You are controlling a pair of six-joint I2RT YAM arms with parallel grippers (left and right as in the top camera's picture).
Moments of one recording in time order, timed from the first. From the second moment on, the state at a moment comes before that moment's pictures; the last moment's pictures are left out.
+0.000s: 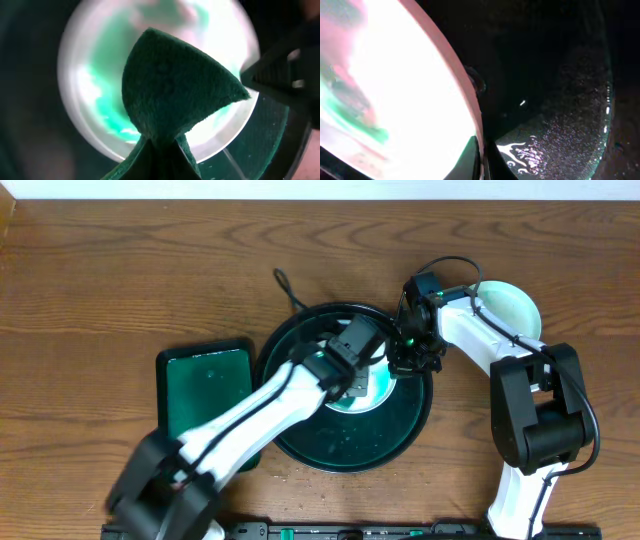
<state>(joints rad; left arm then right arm) -0.75 1.64 1.18 -0.73 -0.12 -0.66 0.30 2.04 1.34 -0.92 -0.35 0.27</state>
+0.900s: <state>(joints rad) -0.10 1.60 1.13 -1.05 -0.32 -0.74 0.30 2.04 1.34 -0.89 -0.35 0.27</state>
